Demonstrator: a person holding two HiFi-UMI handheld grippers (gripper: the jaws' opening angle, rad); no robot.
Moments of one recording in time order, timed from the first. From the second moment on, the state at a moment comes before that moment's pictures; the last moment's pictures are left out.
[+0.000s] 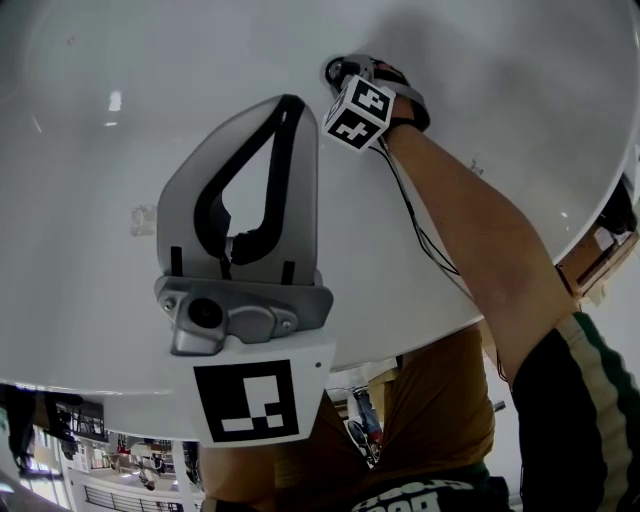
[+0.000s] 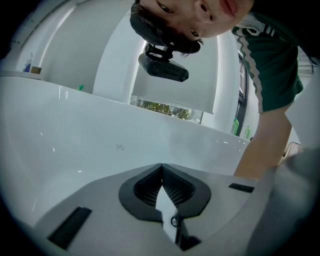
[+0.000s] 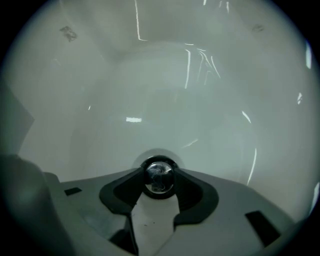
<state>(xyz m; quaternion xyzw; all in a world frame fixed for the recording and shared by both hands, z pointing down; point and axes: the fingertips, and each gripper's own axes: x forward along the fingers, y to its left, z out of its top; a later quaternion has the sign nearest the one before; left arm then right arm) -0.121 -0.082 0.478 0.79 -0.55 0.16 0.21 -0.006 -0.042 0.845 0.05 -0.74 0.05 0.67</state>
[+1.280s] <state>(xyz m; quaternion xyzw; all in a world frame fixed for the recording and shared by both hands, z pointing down) -0.113 -0.100 0.442 0.80 -0.54 0.15 0.19 -0.018 -0.065 0.783 0.25 -0.75 0.28 0.55</state>
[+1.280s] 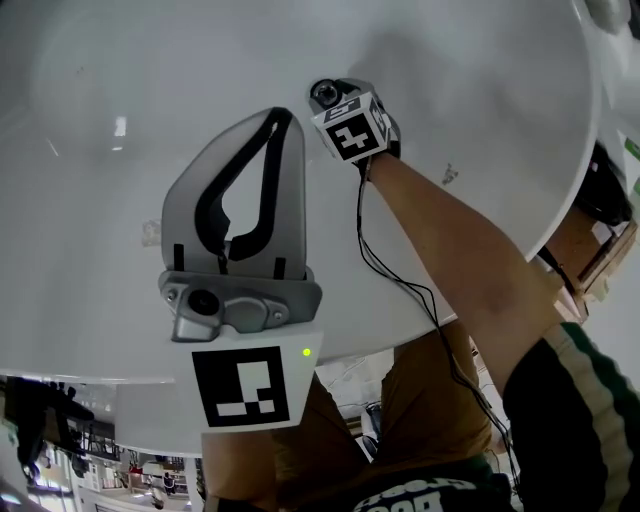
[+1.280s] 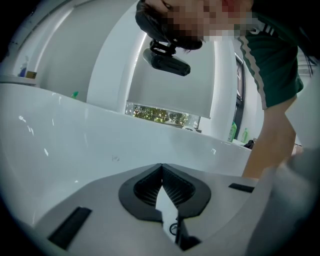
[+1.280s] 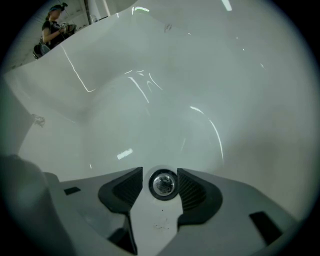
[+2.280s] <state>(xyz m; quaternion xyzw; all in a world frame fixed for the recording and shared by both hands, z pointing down) -0.062 -0.080 0.371 0.82 -0.52 0.18 0.18 -0.003 -0.068 0.604 0.23 -0.82 0.24 0.45</state>
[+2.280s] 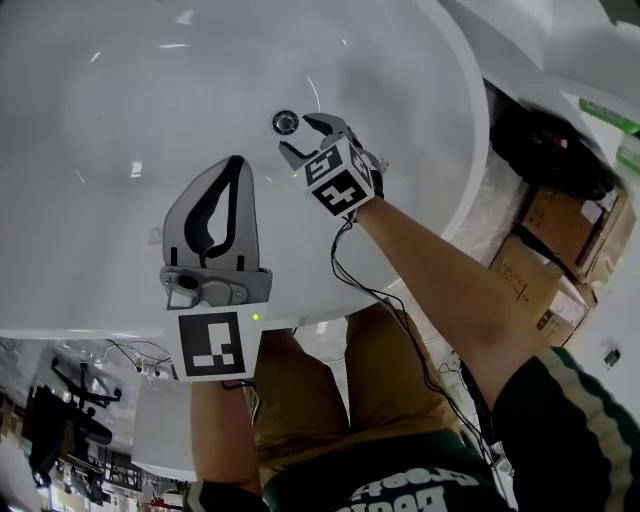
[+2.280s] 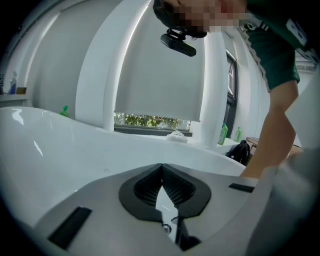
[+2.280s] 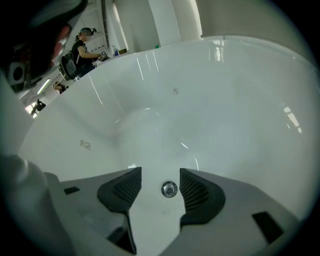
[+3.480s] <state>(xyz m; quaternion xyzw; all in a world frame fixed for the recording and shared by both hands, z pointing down) 0.006 -0.045 0.143 0.85 -0.48 0.19 0.12 0.035 -0.036 0.186 0.16 -0.94 0.12 0.27</state>
